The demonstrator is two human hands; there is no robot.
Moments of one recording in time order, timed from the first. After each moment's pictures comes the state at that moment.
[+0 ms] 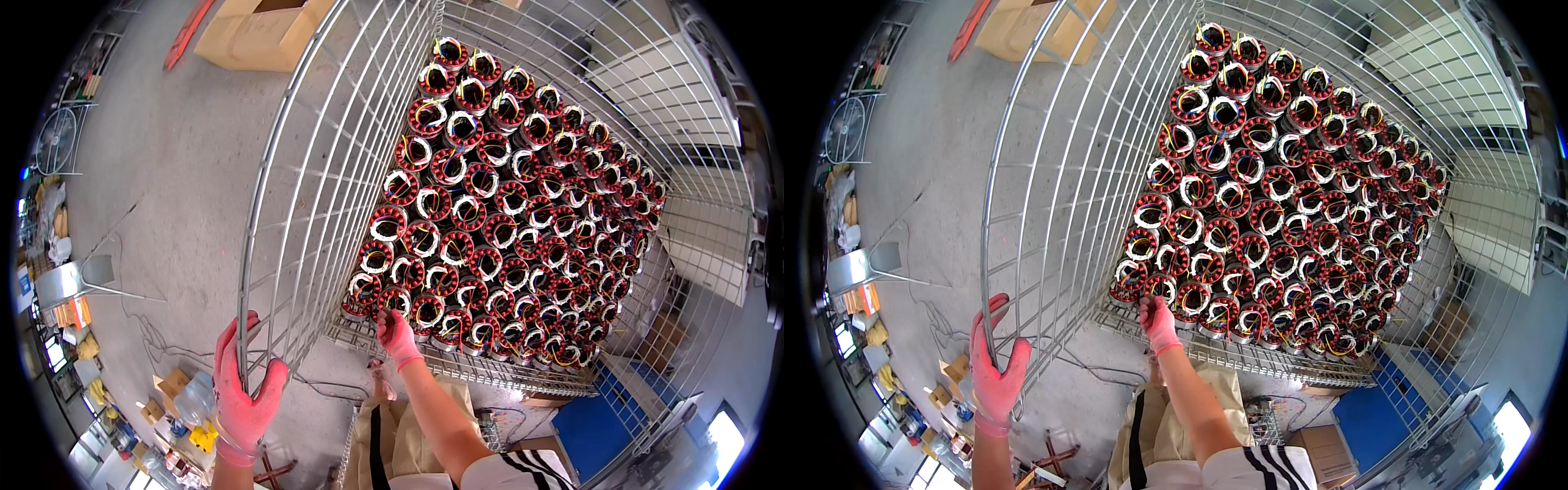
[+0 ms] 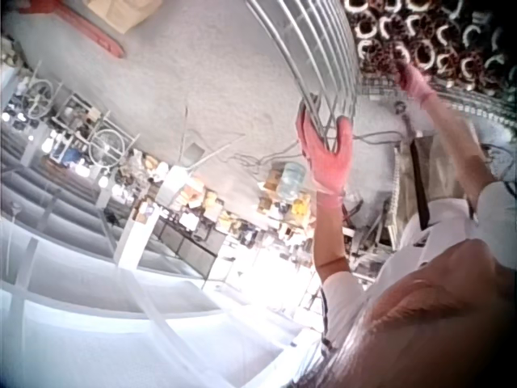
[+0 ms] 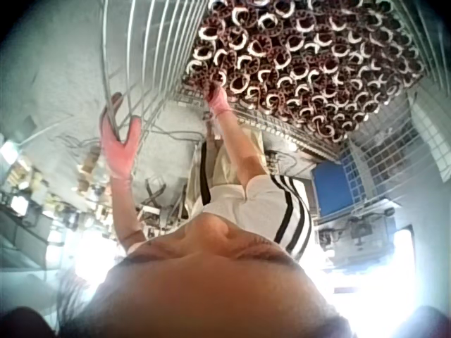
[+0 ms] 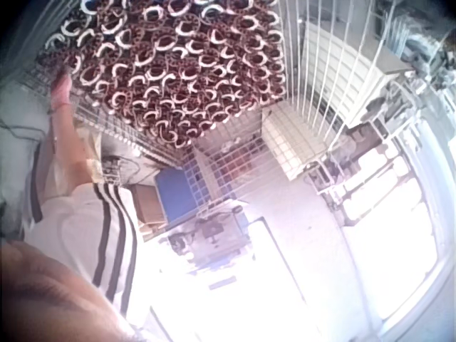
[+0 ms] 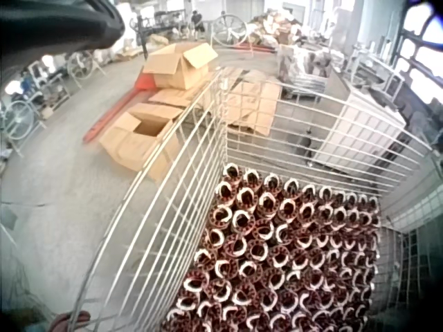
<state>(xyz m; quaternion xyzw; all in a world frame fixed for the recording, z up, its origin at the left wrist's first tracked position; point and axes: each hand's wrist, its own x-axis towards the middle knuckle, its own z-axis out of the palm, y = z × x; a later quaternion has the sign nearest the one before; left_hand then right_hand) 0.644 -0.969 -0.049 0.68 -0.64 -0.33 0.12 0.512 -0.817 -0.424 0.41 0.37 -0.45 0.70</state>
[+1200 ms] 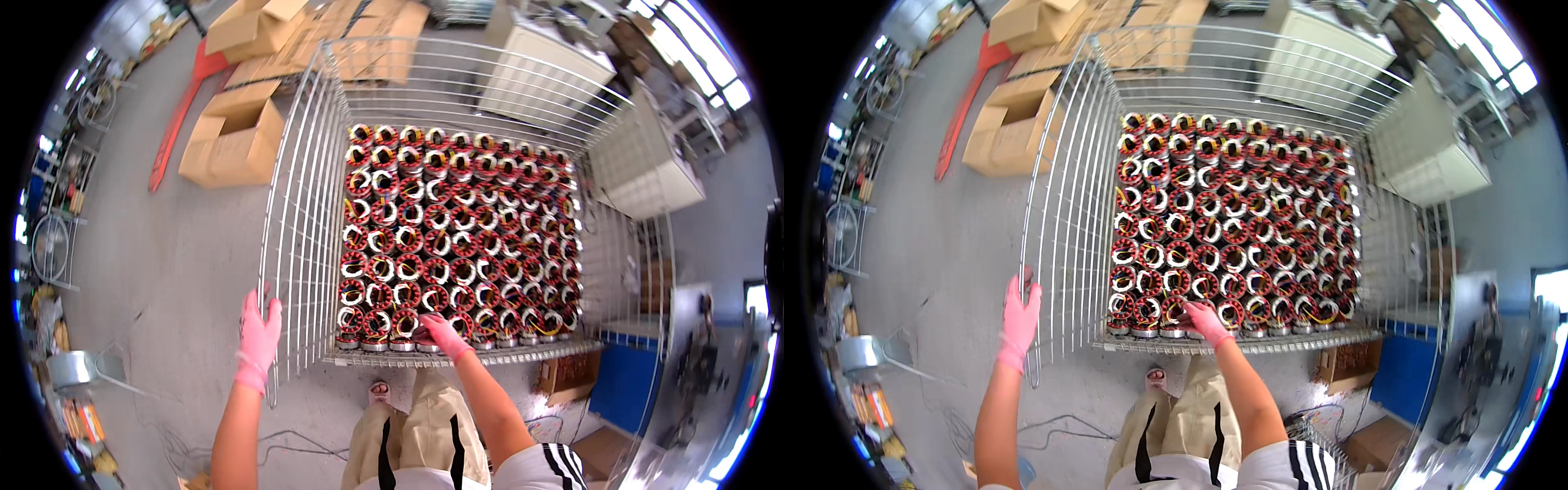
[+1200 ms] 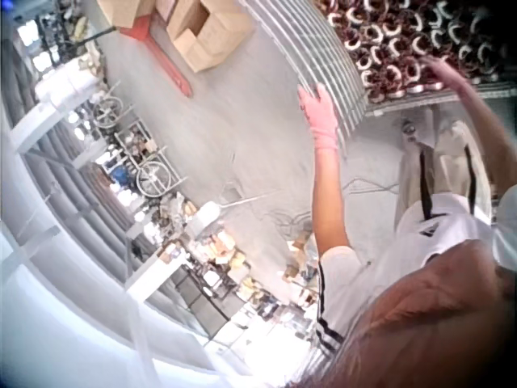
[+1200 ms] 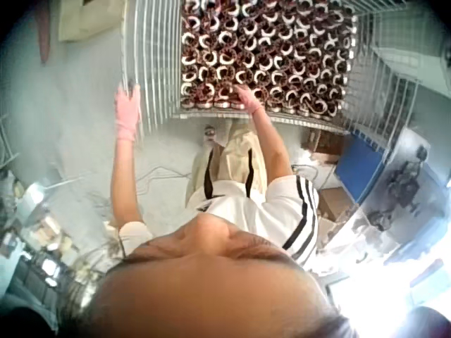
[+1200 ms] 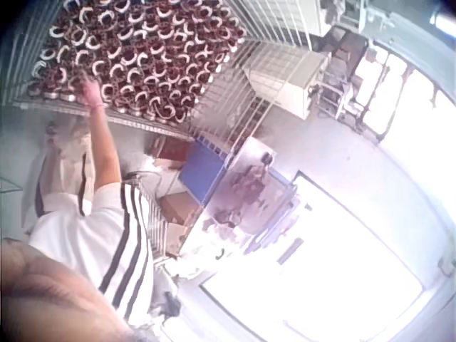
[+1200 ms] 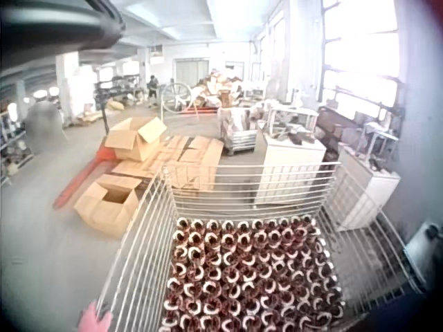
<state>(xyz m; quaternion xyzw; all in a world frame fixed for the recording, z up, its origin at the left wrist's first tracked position) 0.675 -0.953 -0.086 0.62 -0.69 -0.32 0.19 0.370 -0.766 -0.294 -0.01 0.58 -0.41 0.71</state>
